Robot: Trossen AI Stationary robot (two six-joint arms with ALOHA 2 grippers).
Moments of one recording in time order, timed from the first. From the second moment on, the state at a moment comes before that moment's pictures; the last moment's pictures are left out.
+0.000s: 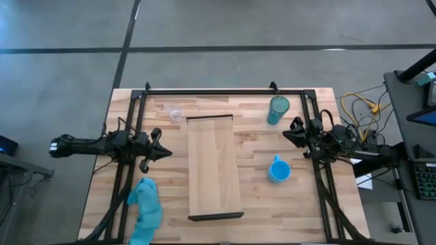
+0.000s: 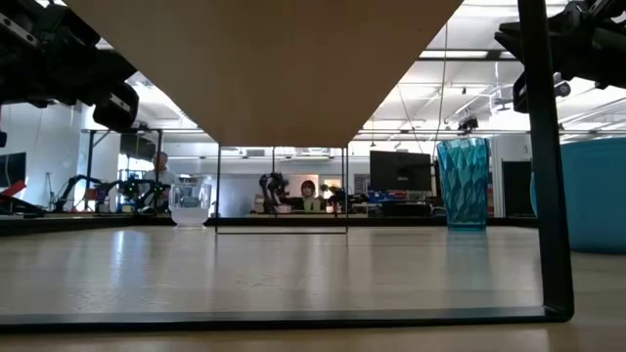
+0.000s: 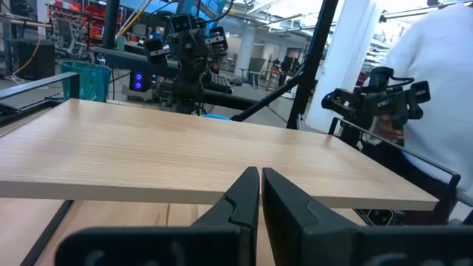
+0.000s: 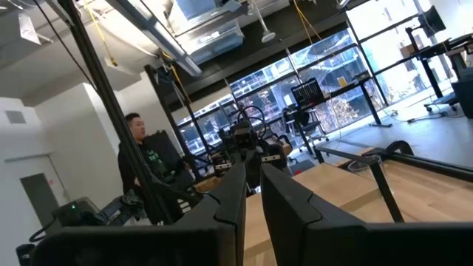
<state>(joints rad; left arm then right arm) -0.03 0.11 0.00 0.12 0.14 -0.23 -0.14 0.01 0.01 0.32 -0.10 0.47</state>
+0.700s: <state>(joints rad) -0.03 0.11 0.00 0.22 0.12 -0.34 -0.14 0.01 0.01 0.37 -0.10 0.52</state>
